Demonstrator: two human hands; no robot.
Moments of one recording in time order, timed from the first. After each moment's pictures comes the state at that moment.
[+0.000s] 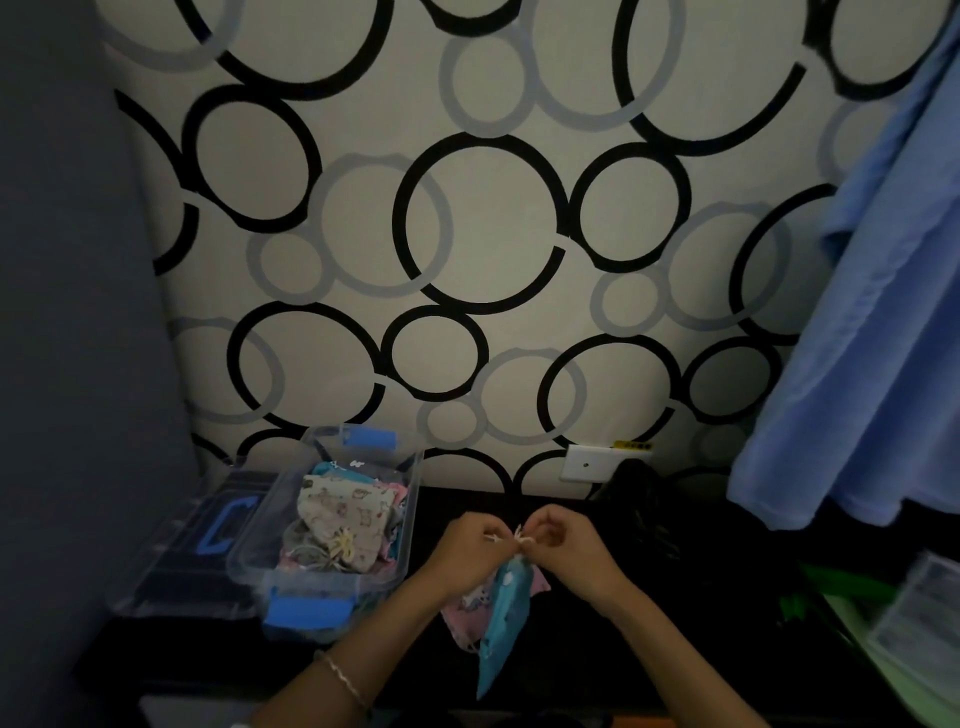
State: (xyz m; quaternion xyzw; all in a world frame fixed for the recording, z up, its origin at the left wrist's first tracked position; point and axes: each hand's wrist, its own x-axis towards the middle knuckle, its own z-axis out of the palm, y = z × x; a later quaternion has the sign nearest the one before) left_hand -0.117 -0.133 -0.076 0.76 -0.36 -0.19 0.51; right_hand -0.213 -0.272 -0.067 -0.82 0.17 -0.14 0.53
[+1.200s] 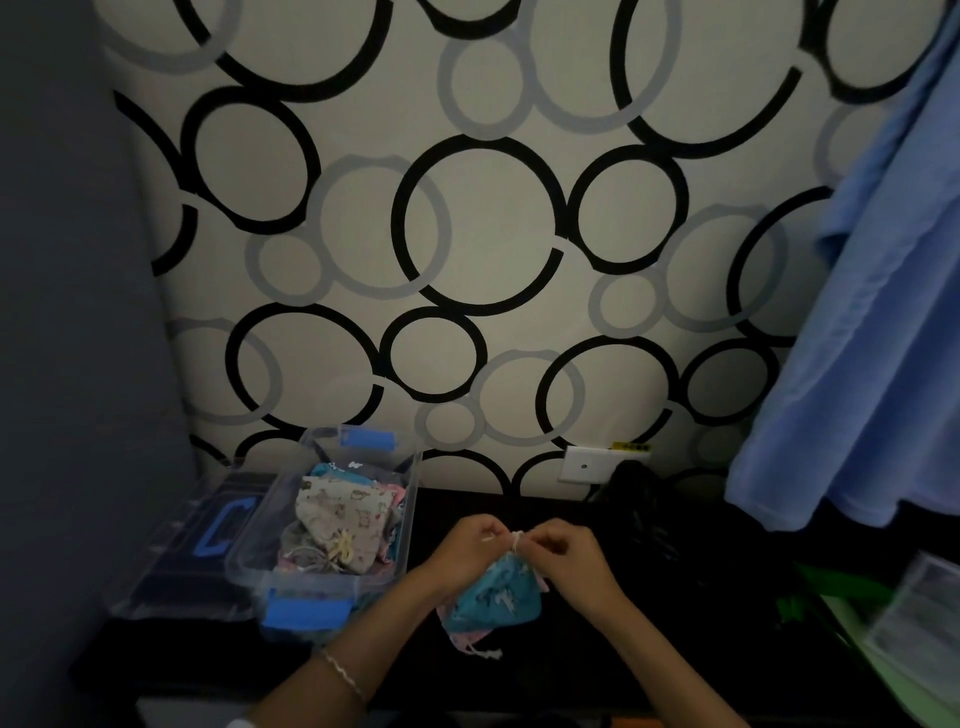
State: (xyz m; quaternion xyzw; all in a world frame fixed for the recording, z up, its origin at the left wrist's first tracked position) left_hand -0.116 -0.137 -0.076 0.73 -0.32 -0.26 0.54; right_hand -0.216 -0.272 -0.085 -0.82 0.17 -0.20 0.50
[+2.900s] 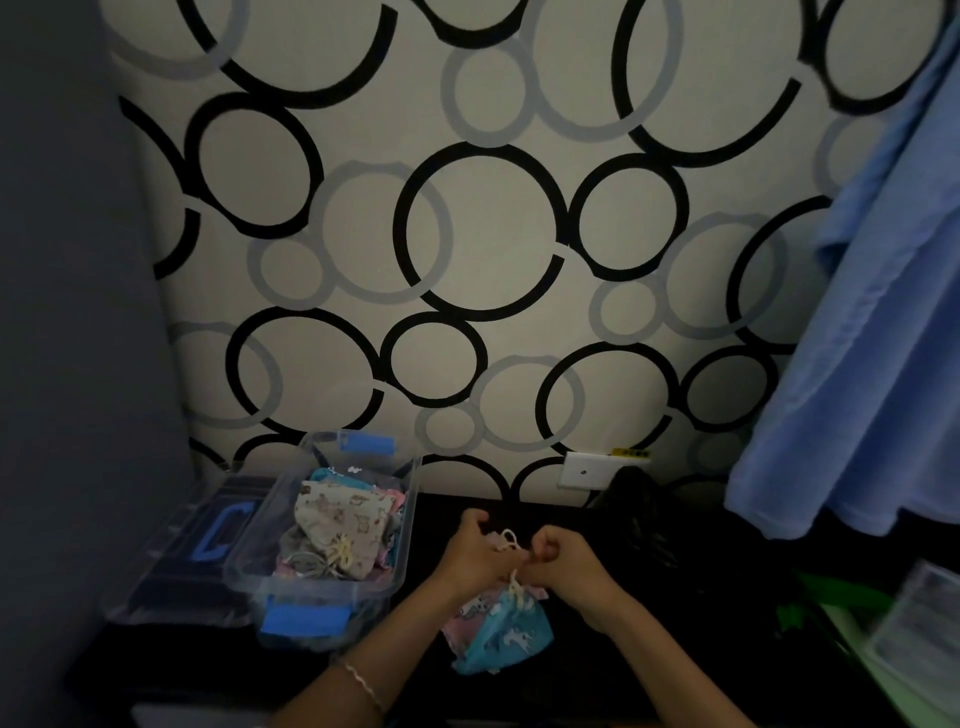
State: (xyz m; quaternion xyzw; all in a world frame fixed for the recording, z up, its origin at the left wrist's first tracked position) left_hand -0.119 -0.147 -0.081 0.76 -0.22 -0.27 0.55; right_hand -0.211 -0.281 -0.084 -0.78 0.22 -0.07 0.58
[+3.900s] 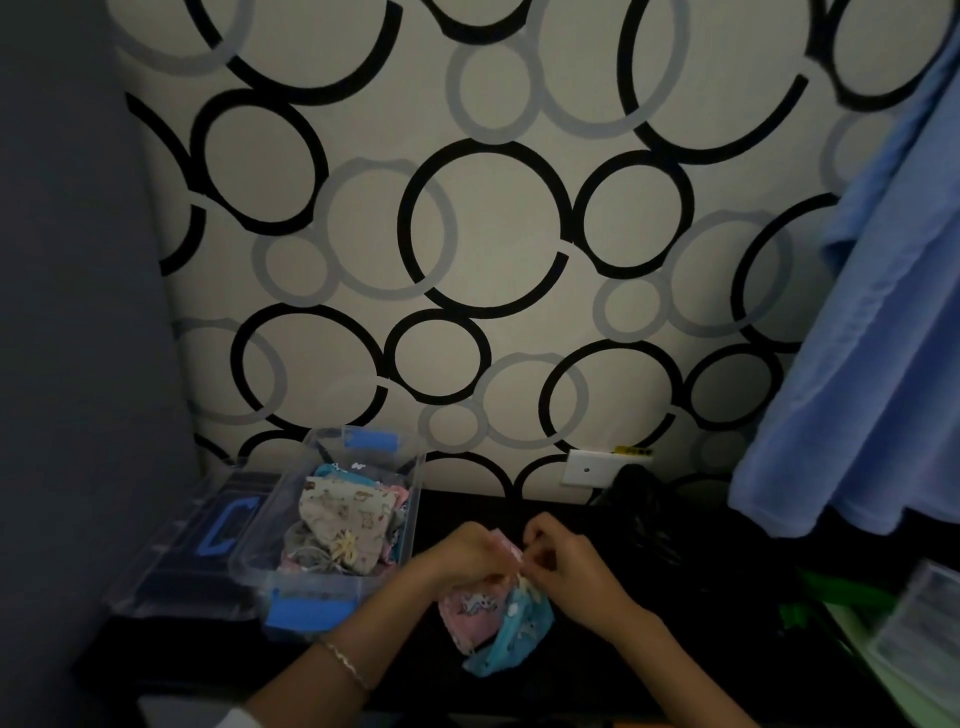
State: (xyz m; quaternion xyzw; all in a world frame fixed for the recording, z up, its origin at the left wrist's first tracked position) left_hand -0.118 -0.127 -0.053 0.75 -0.29 -0.37 0.46; right_hand -0.223 -0.272 -0.075 -0.91 0.09 -0.12 0.38
